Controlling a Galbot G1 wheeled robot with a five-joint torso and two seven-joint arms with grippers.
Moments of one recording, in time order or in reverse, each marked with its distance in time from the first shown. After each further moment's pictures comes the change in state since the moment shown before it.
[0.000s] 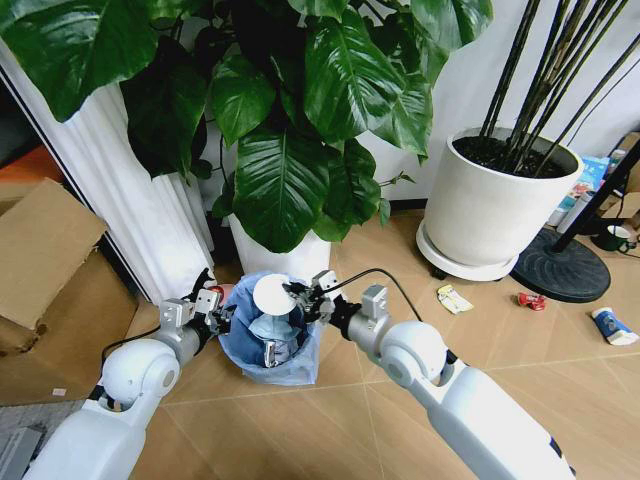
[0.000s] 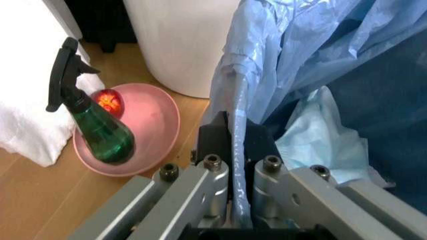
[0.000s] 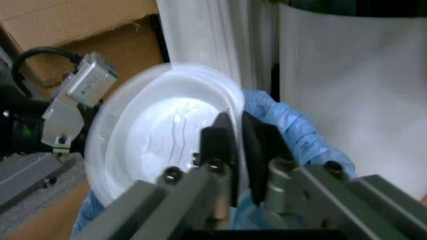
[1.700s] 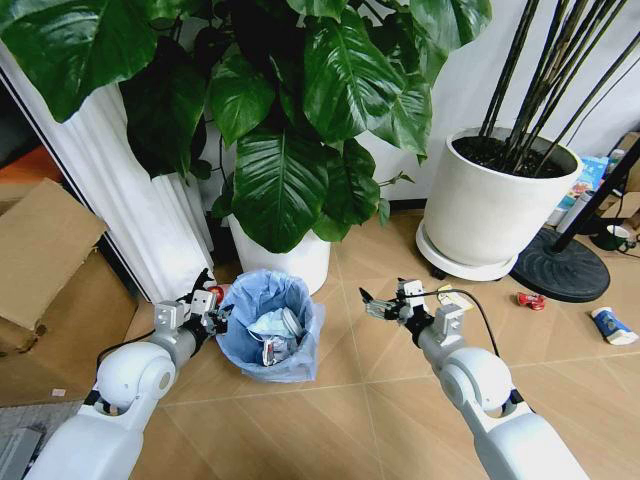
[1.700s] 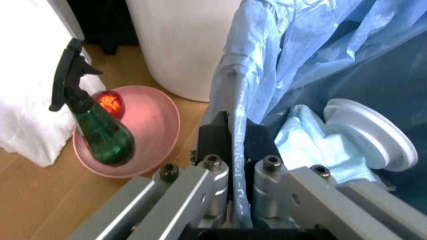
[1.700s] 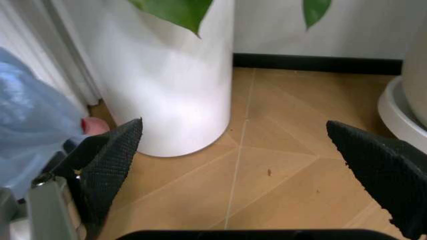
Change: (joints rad) left arm 0.024 -0.024 -0.038 -0.001 0.017 -0.019 0.032; right arm -0.353 0.071 0.493 0.006 -0.217 0.055 0.019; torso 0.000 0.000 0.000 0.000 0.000
